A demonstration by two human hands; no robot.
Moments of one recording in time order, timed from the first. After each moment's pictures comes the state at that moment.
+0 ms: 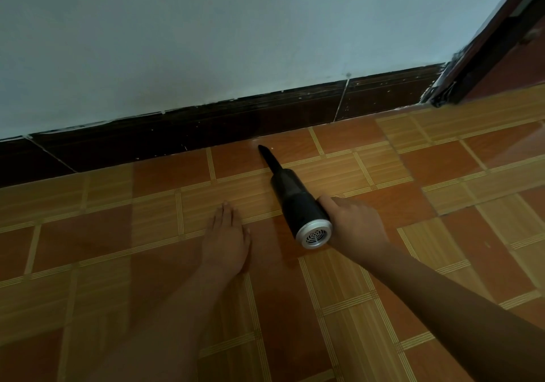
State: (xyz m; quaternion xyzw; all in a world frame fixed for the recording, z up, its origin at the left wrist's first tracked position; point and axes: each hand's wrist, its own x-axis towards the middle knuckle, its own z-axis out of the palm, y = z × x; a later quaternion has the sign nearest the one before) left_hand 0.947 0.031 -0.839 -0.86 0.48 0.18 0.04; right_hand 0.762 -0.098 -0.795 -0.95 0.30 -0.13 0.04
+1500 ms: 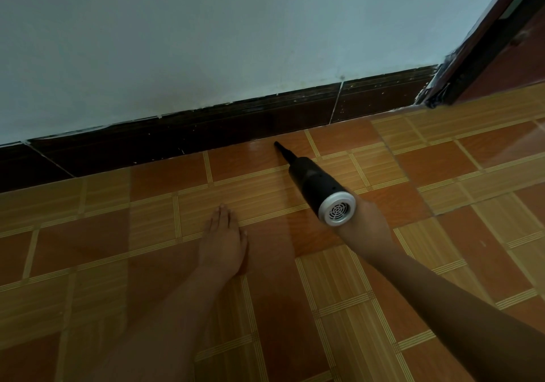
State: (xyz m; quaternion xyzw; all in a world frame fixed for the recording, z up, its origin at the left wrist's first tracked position) left_hand 0.947 0.029 -0.837 -0.86 0.48 0.18 0.05; right_hand 0.751 -0.097 -0.778 -0.80 0.48 -0.14 0.33
